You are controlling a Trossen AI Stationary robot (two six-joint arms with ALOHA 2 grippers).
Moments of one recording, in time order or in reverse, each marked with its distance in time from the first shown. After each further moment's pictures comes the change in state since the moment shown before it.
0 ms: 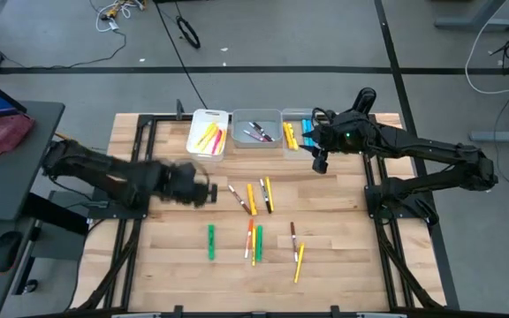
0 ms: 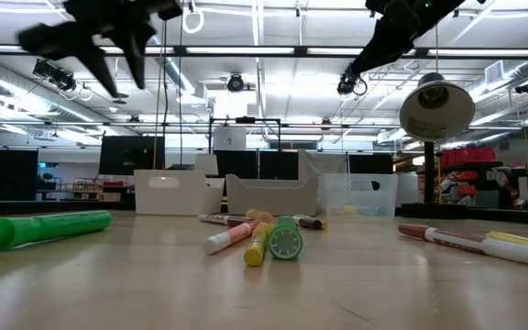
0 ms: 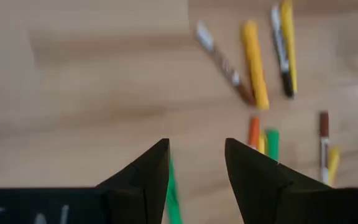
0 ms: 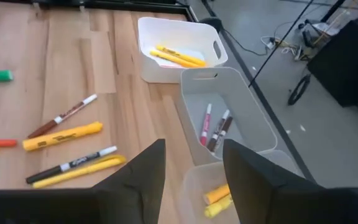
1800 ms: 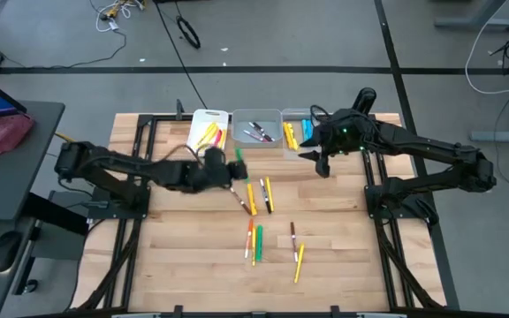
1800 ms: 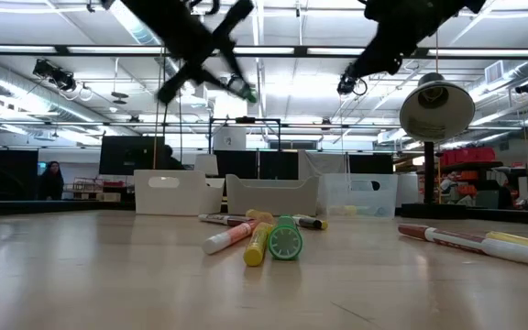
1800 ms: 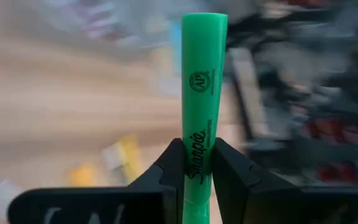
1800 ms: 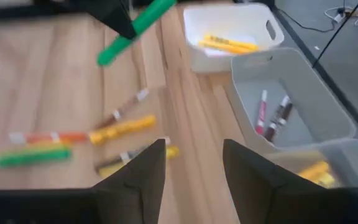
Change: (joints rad) left arm 0.175 0.131 -0.128 0.906 -0.325 0.354; right arm -0.055 0.019 -0.001 -0.022 -0.264 0.144
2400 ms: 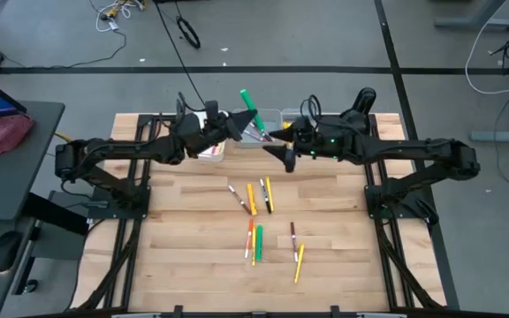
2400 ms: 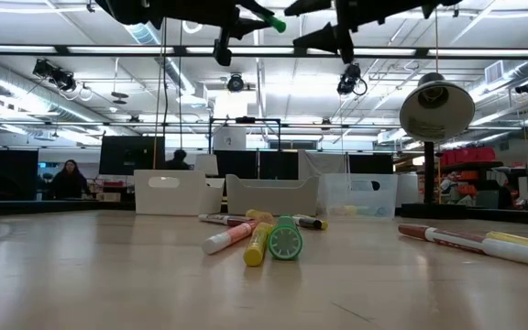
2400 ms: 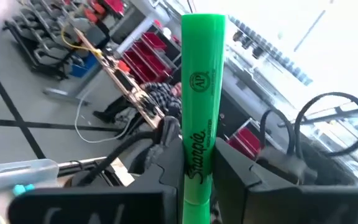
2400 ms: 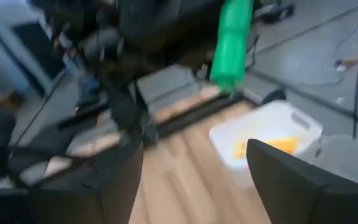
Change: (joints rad) left arm 0.307 -0.017 0.001 0.761 0.307 0.609; right arm 0.171 0.206 -0.001 0.675 0.202 0.411
